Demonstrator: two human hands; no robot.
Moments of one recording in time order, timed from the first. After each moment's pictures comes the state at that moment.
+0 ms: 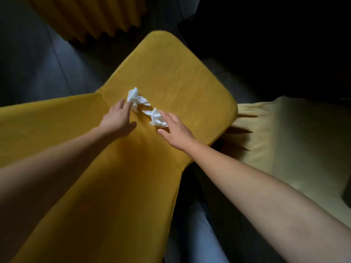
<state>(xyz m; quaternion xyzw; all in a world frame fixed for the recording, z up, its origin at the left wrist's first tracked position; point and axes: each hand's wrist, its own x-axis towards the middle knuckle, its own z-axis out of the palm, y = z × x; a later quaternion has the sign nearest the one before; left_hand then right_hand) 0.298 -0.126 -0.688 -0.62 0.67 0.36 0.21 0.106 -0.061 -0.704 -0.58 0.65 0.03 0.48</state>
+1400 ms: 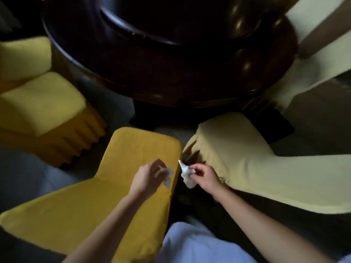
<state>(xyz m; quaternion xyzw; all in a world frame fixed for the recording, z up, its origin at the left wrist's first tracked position) 0.229 0.012 -0.419 -0.39 0.79 0.47 -0.04 0.056 0.143 -0.442 -0.28 0.80 -0.35 0.40</state>
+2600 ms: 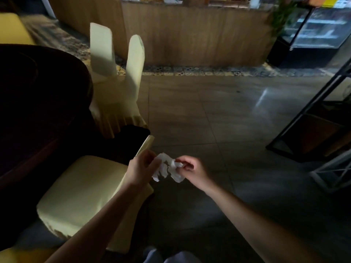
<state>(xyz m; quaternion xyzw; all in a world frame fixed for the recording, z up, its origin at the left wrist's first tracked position) -0.243 0.476 -0.304 -0.04 0.87 0.49 -0.06 -0.267 0.668 -0.321 -0.11 0.80 -0.57 0.13</state>
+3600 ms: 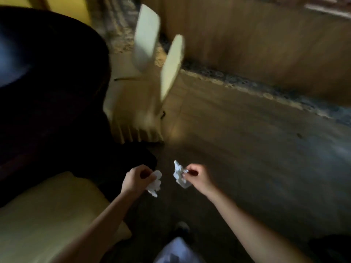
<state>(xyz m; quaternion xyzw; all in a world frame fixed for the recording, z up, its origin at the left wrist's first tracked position) -0.667 0.467 -0.395 -0.30 0.84 0.46 0.00 -0.787 0.664 -0.393 -0.19 0.86 -0.42 0.21</state>
